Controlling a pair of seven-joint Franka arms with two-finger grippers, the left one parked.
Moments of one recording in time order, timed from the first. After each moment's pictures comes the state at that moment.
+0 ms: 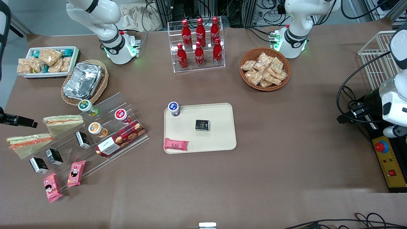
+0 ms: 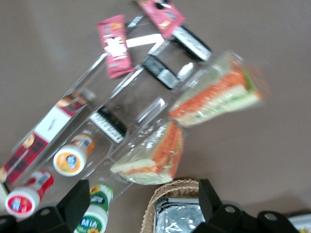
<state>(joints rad) -0.18 0.23 -0.12 -1.52 -0.01 1.64 0.01</state>
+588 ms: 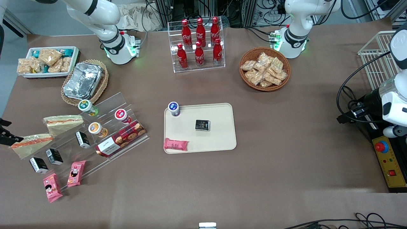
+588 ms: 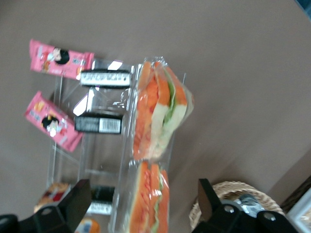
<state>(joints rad) -0.25 0.35 -0.15 -1.53 0.01 1.81 0.50</state>
